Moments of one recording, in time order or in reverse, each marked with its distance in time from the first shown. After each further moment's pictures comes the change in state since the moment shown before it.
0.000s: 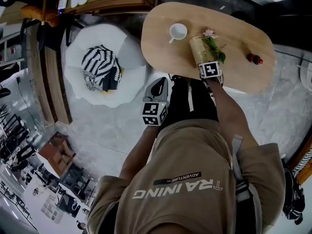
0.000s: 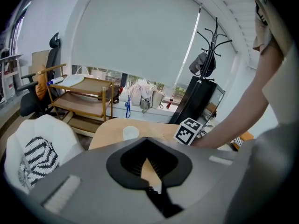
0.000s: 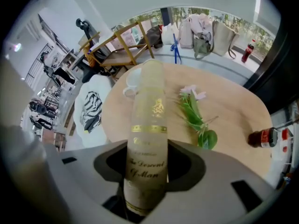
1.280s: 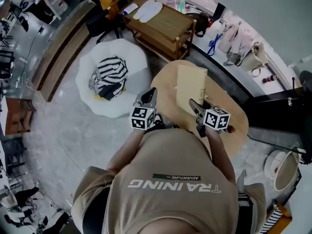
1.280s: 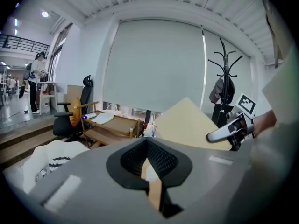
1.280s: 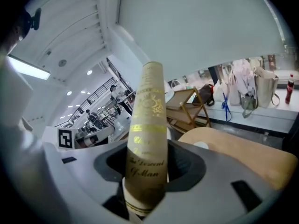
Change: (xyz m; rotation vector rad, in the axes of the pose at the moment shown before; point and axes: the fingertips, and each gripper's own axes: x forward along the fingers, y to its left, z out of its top) left arm -0.097 0.019 0.117 -0.047 -0.400 0.335; right arm -0.290 0.127 0.117 -0.287 -0.504 0.588
